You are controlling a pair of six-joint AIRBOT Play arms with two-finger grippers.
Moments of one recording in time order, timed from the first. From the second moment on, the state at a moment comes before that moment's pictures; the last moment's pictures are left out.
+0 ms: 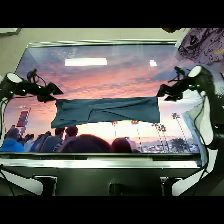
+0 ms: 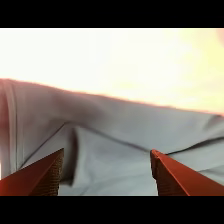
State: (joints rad) left arm 0.21 -1.78 1.63 0.98 -1.23 -1.53; right arm -0.19 -1.86 1.76 -1.15 1.39 1.50
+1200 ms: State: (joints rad) left arm 0.18 -1.69 1.71 1.02 -1.26 -1.54; right arm -0.18 -2.01 1.75 -0.96 1.47 1.41
